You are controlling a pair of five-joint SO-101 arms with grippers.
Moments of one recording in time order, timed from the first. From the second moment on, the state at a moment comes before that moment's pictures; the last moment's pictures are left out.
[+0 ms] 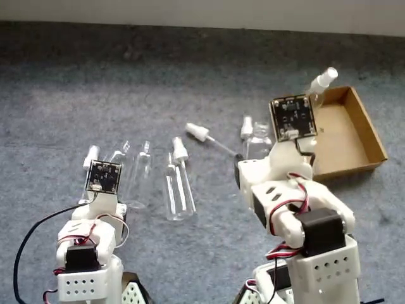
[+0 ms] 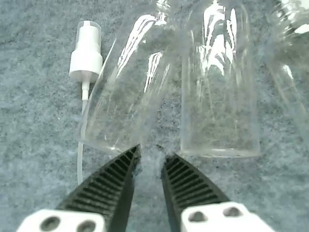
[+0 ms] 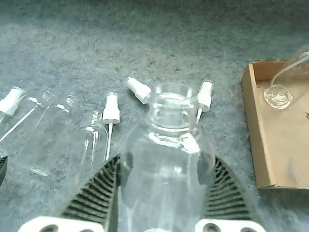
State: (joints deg) left arm -11.4 -104.4 95.9 69.3 -8.4; right arm -20.0 -61.6 34.6 74.6 -2.5
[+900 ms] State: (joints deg) left arm -16.3 -74.2 52.6 84.0 -15.1; right arm -15.1 -70.2 64.3 53.6 -2.5
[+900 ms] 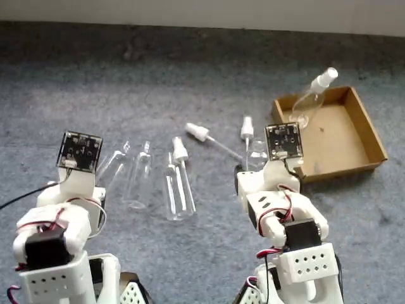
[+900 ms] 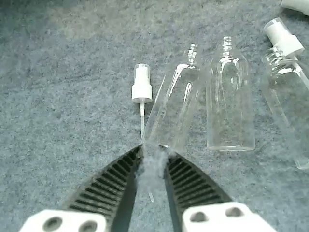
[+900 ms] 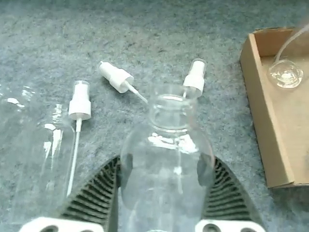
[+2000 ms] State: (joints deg) left arm -27.4 0.6 13.4 79.0 -15.2; right arm -13.7 -70.2 68.4 49.4 -2.5
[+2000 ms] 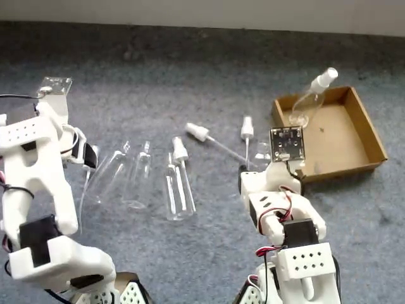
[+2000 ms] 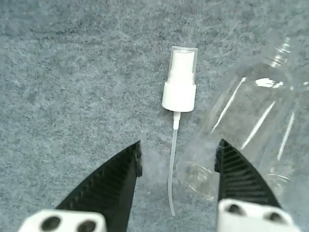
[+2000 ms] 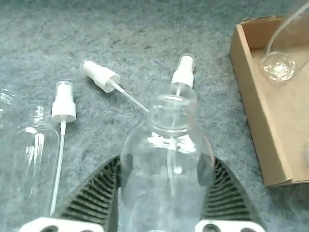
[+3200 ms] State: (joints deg) left arm -24.7 18.4 5.6 68.7 -15.2; right arm -13.7 -70.2 68.9 44.9 -2.5
